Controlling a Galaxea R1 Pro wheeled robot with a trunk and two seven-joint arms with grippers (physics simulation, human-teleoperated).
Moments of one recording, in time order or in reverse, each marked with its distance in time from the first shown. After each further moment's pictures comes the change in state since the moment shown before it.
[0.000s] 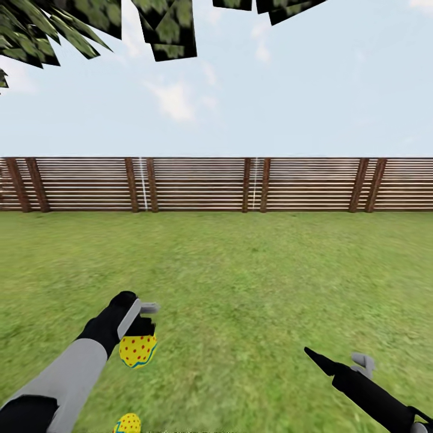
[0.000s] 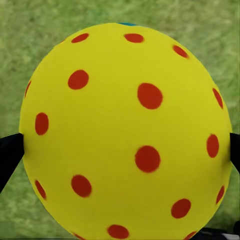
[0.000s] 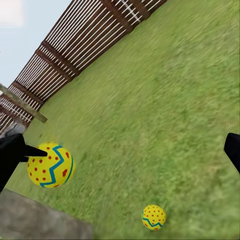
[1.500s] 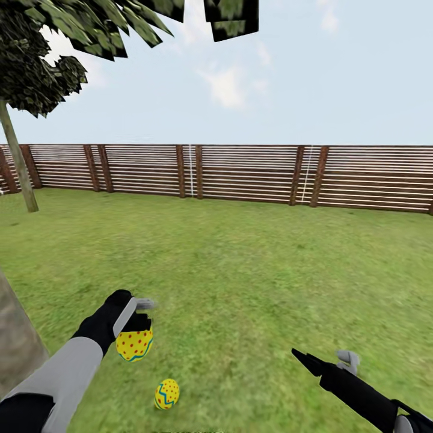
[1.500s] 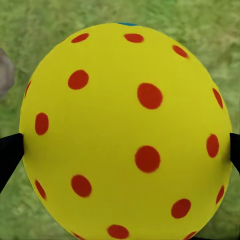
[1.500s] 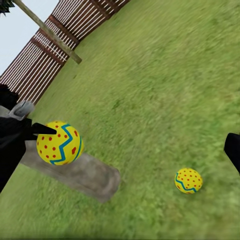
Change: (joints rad) left arm -0.009 0.023 0.007 0.005 0.006 -0.056 0.001; right arm 0.000 -0.004 0.090 -0.006 0.009 -0.003 0.002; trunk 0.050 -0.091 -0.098
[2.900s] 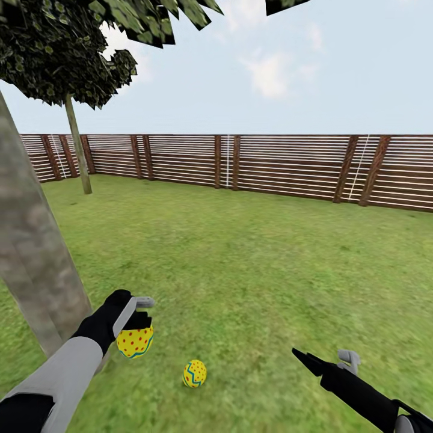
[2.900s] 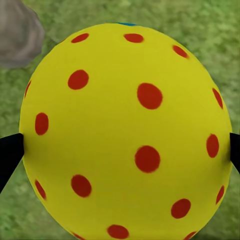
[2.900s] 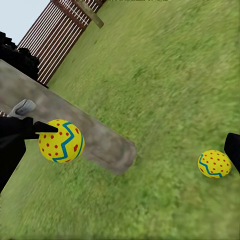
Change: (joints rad) left arm -0.001 0.001 0.000 0.001 0.000 -0.036 -0.001; right arm 0.000 -0.001 -0.004 0.000 -0.003 -0.001 0.007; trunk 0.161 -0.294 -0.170
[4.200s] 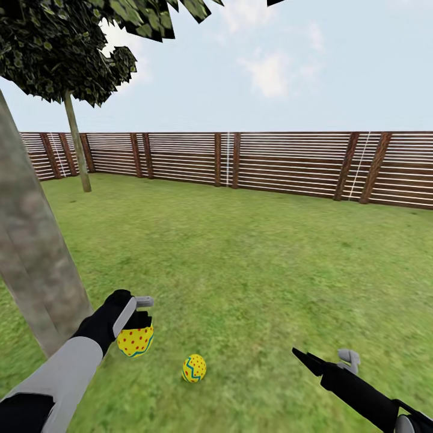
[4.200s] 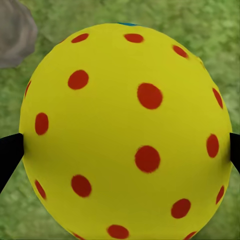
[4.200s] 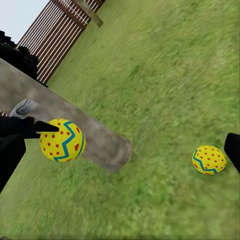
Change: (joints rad) left arm 0.000 -0.001 0.000 0.000 0.001 -0.011 -0.001; right arm 0.000 -0.001 0.000 -0.002 -0.002 0.000 0.003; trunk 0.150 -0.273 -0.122
